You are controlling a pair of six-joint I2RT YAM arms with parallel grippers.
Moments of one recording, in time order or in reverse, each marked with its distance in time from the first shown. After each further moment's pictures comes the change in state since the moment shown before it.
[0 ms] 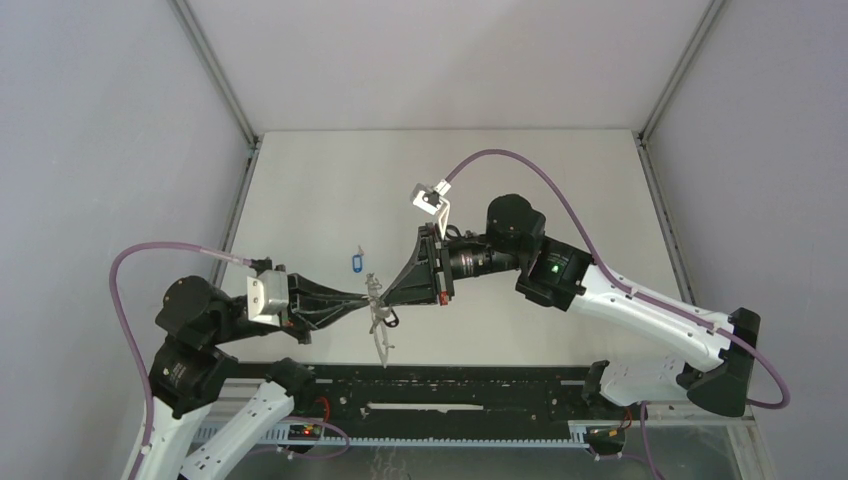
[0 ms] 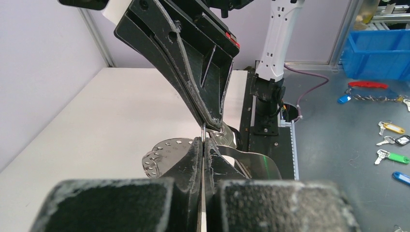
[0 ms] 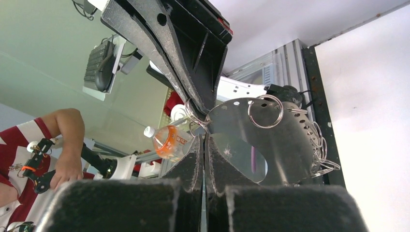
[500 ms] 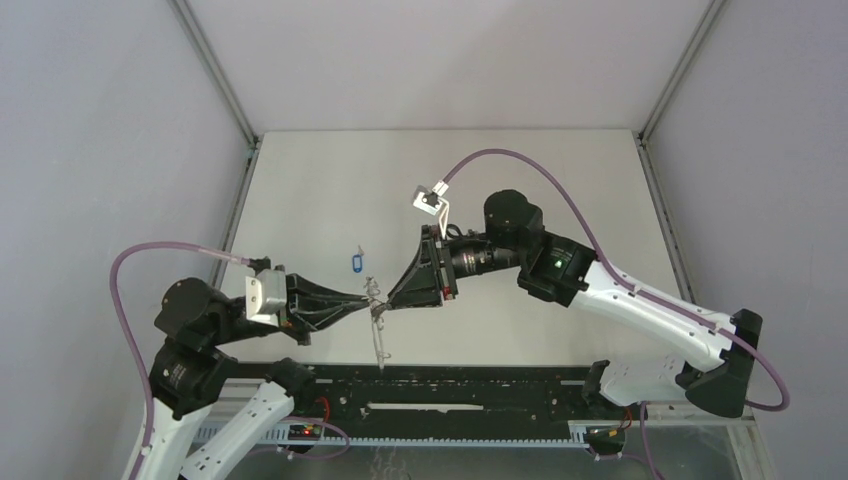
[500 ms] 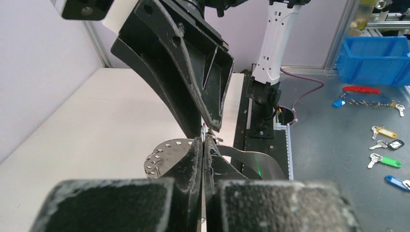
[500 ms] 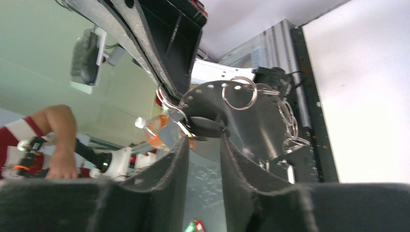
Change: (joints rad) left arm 0.000 -0.006 -0.005 0.011 0.000 -0.031; right arm -0.031 0.000 0.006 -0.082 -0.019 -0.024
